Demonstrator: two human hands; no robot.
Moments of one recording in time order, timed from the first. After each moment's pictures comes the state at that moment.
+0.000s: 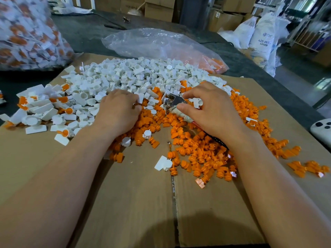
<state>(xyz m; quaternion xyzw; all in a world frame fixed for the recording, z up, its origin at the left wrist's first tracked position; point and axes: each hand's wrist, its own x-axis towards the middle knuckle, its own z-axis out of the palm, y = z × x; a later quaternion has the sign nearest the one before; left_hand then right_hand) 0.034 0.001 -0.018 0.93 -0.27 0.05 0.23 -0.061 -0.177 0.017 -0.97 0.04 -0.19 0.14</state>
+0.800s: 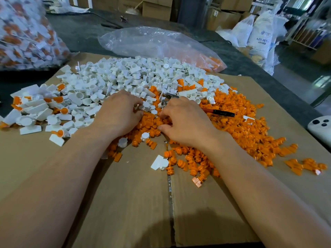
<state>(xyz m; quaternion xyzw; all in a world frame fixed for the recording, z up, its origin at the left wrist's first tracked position) 0.034 -0.007 -0.022 0.94 -0.28 0.07 0.19 -0.051 -0.146 0.001 -1.00 -0.03 -0.05 -0.01</state>
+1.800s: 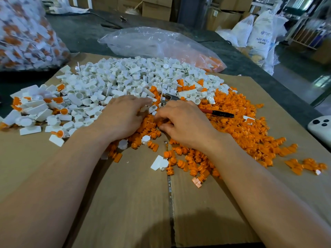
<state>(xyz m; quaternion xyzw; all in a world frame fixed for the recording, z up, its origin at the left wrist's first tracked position) 0.034 -0.006 -0.026 0.92 -0.35 0.04 0.19 -0.054 -0.148 -0.001 -0.99 -0.08 -0.08 0.03</state>
